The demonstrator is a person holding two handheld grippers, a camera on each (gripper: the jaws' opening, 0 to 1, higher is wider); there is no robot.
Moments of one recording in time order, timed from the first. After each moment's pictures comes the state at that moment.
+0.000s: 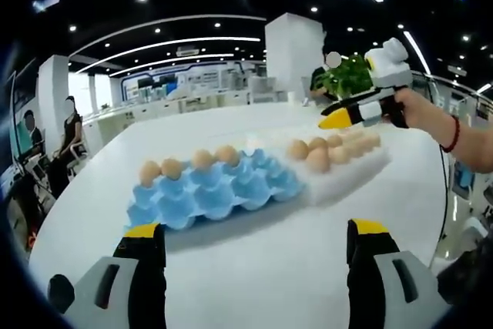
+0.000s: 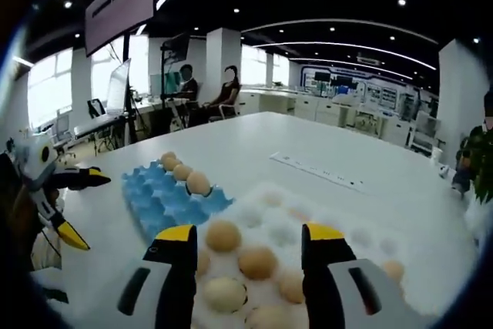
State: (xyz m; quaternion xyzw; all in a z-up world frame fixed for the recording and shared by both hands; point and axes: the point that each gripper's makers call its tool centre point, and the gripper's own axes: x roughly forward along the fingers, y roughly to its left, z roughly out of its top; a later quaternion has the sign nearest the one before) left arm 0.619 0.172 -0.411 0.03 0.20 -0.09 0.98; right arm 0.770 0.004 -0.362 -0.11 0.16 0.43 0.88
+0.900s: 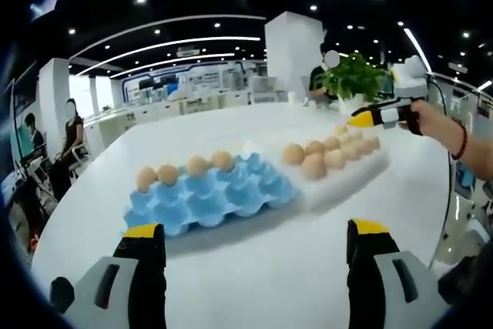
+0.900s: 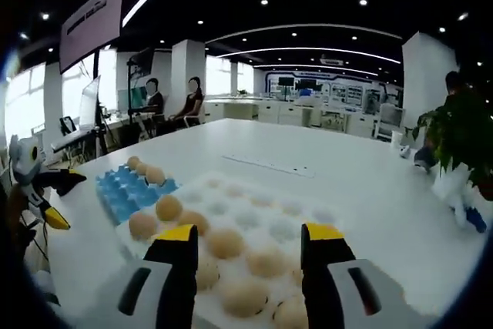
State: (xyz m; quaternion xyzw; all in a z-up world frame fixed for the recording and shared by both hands) left arm 0.625 0.158 -0.403 0.03 0.19 -0.08 0.98; right arm 0.797 -0.102 -0.371 -0.07 0.16 0.34 0.93
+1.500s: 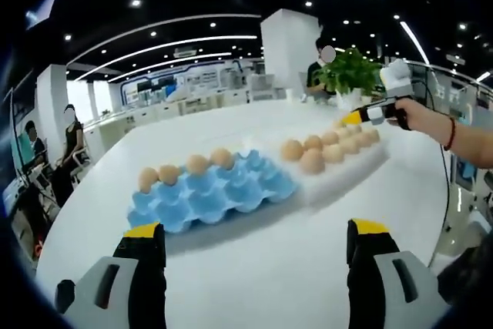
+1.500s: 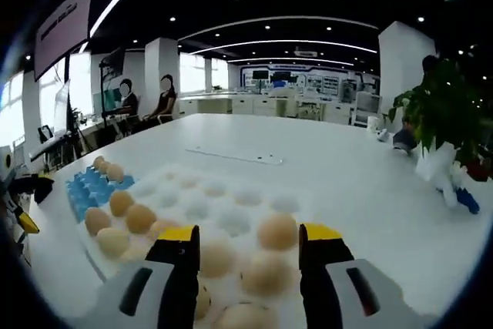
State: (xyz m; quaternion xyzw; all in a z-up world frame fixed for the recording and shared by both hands) left arm 0.620 0.160 -0.404 0.04 0.20 -0.08 0.98; right arm 0.836 -0.133 -0.395 -0.06 0.18 0.28 0.94
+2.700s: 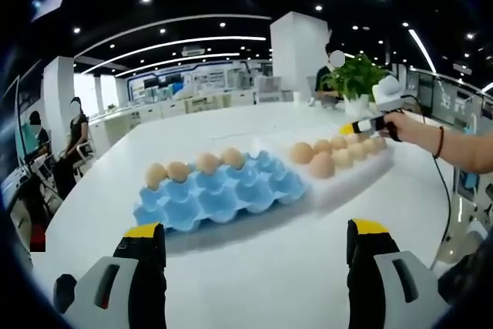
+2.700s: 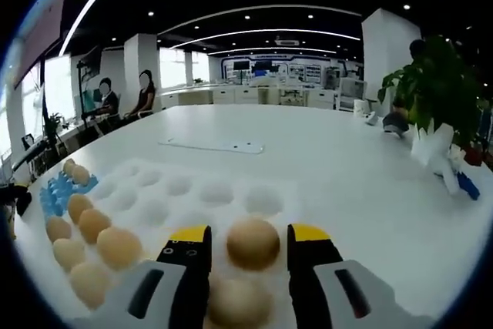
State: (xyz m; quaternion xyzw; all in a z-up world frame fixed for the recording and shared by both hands) left arm 0.624 0.177 -0.405 0.03 0.20 -0.07 0.98; right arm 0.882 -0.139 -0.425 -0.05 0.21 0.23 0.95
